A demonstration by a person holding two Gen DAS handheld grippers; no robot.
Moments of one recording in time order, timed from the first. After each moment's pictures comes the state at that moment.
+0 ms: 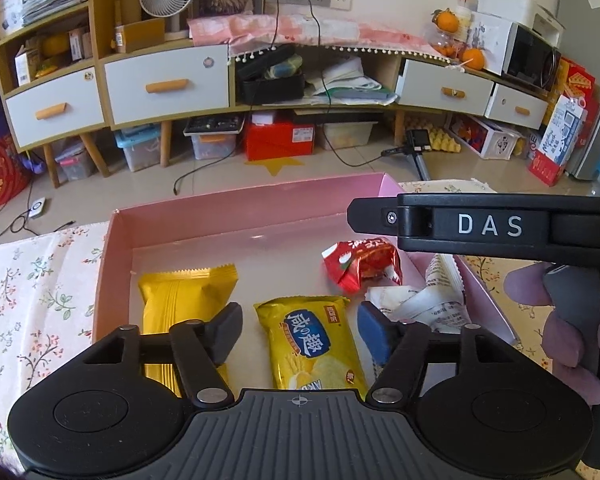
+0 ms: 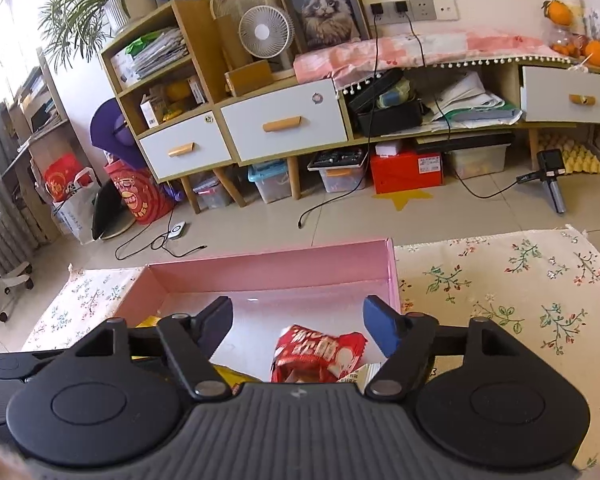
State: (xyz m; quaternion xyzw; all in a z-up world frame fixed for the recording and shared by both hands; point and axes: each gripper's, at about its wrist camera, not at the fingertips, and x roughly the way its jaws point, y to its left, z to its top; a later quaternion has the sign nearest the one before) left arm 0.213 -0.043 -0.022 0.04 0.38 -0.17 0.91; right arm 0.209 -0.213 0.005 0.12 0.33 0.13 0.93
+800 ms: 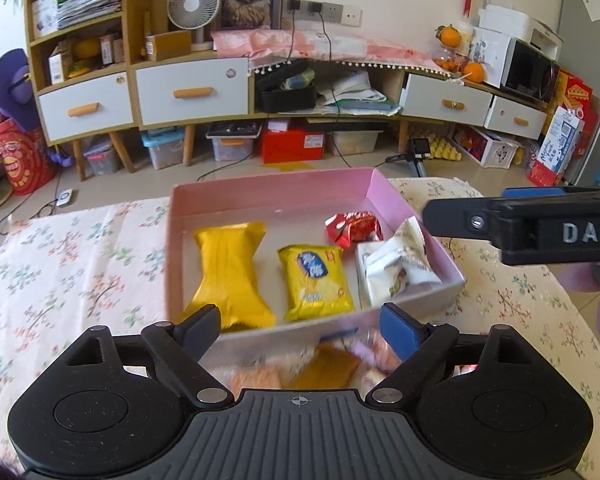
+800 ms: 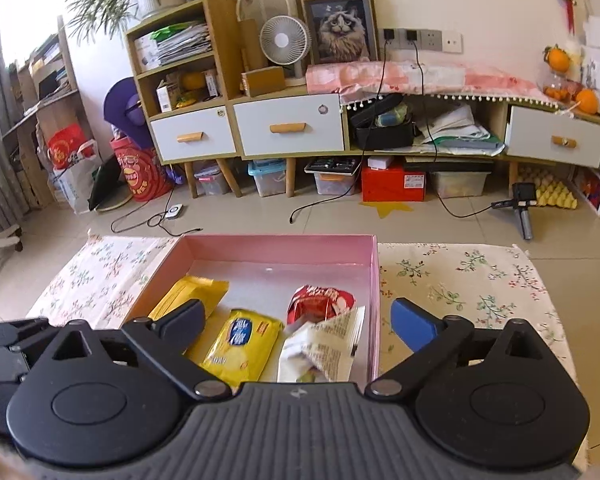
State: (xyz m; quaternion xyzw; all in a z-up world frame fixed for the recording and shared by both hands) left arm 0.131 -0.012 0.013 0.03 0.37 -0.15 0.92; right arm 0.143 -0.208 0.047 0.04 0.33 0.12 0.94
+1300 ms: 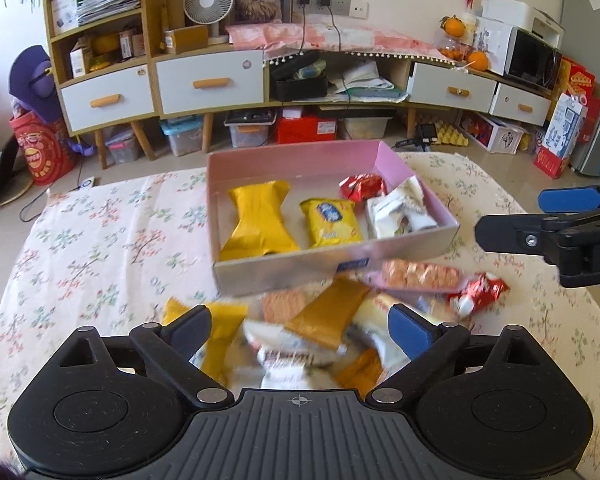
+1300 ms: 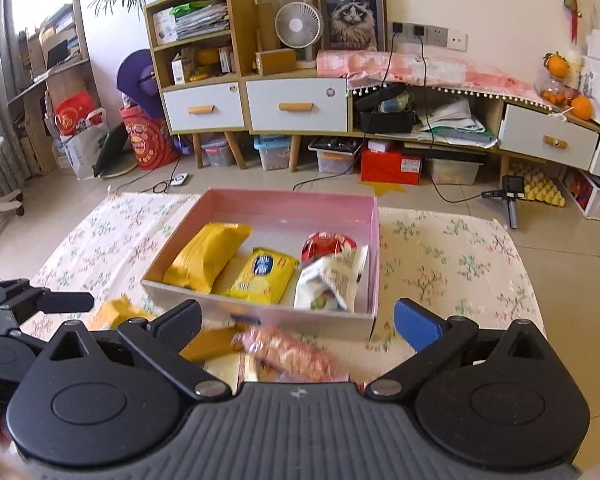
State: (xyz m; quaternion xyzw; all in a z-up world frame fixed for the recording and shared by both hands) left arm 0.069 0.016 0.014 0.04 0.38 -0.13 0.91; right arm 0.088 -0.200 0.052 0.01 0.35 0.11 0.93
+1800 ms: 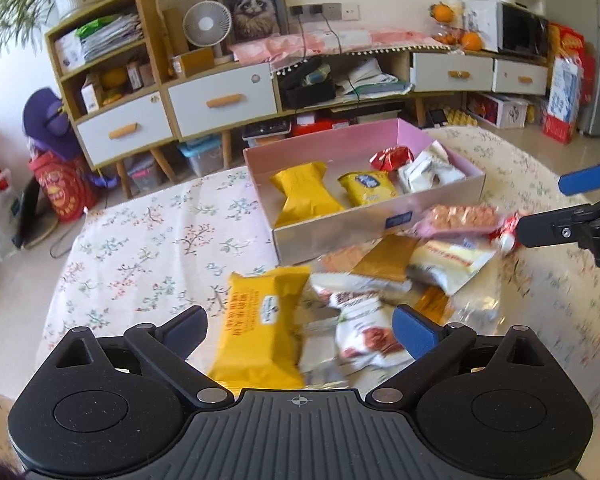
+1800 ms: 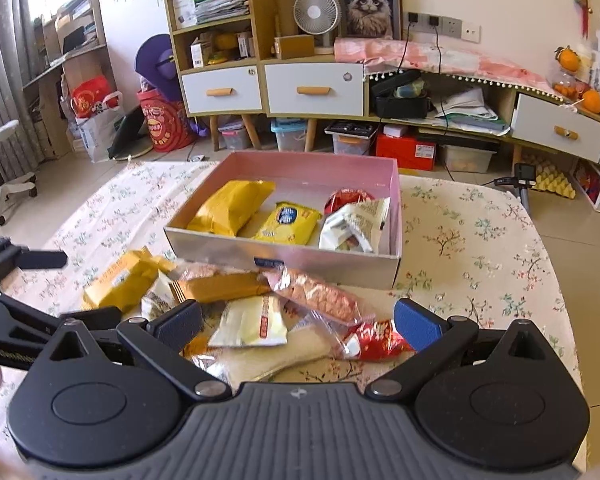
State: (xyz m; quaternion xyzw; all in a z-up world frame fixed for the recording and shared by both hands) left arm 0.035 0.050 -0.005 0.13 0.34 -0.12 0.92; right arm 0.057 -0.189 0.024 0.00 0.36 0.13 0.92
